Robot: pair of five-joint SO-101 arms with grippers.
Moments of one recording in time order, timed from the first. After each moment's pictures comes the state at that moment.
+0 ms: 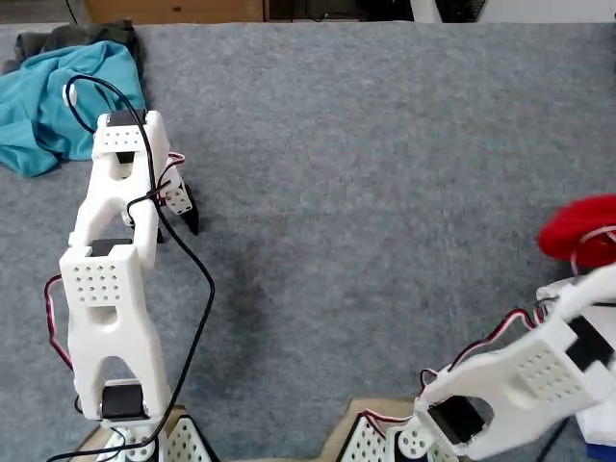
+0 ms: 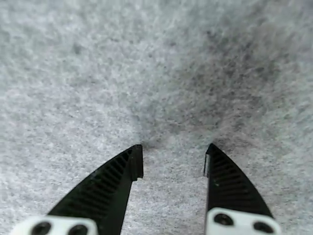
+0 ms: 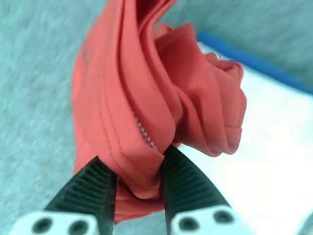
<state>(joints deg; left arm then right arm) -7.9 43.5 -28.3 94.7 5.3 53.3 21.6 -40.1 93.4 -16.0</state>
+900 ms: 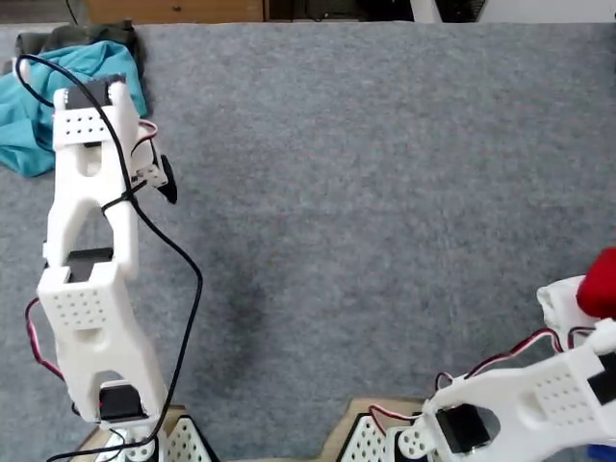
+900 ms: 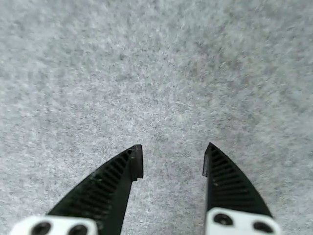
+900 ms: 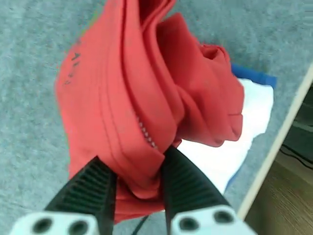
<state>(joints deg) -11.2 30.4 -32.5 100.0 -0.5 67.3 20.4 -40.7 101.2 -8.5</state>
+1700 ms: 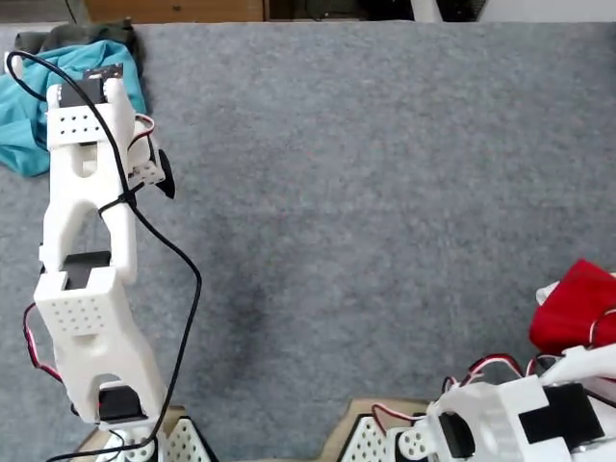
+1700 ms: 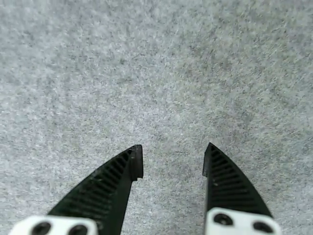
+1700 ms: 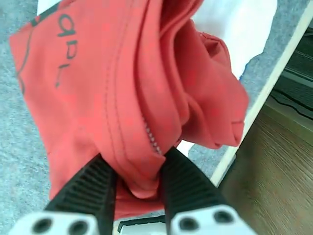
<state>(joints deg) -11.2 28.7 -32.5 100.0 -2.1 73.4 -1.0 -5.8 97.2 -2.1</state>
